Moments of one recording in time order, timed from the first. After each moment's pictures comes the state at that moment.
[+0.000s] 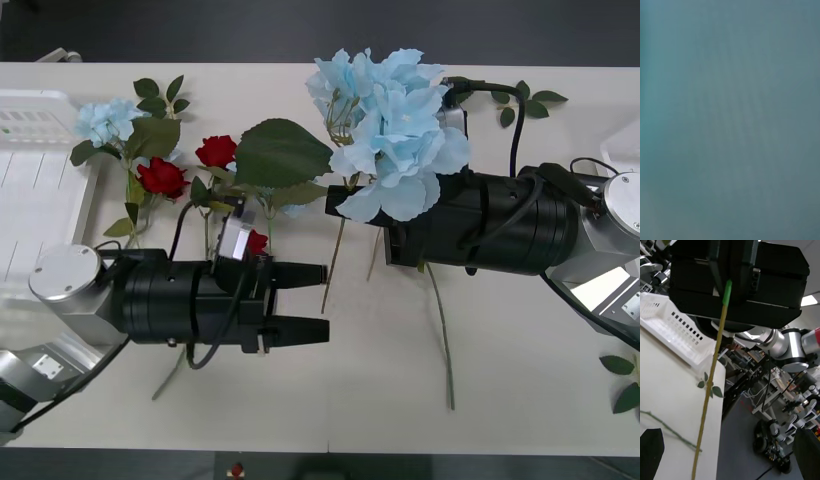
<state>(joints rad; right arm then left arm) -0.33 -0.71 0.41 -1.87 -2.28 0.83 2.66 -0.21 0.61 -0.47 -1.70 2.23 1.04 -2.73</state>
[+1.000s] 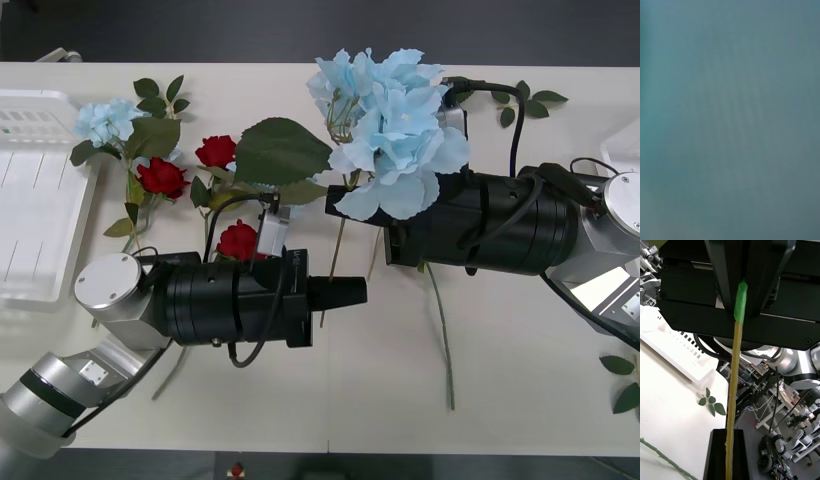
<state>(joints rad) -0.33 -0.71 0.41 -1.87 -2.28 0.83 2.66 -0.21 0.48 -0.47 -1.68 2.15 0.98 -2.73</state>
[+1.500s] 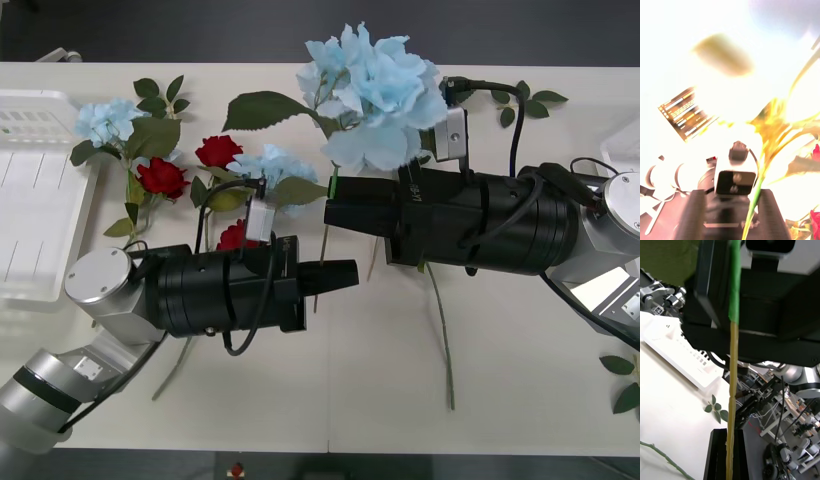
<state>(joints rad) -0.33 -0.71 0.41 -1.87 -2.29 0.83 2.65 -0.21 0.48 -0.43 -1.67 2.17 0.96 -2.73</state>
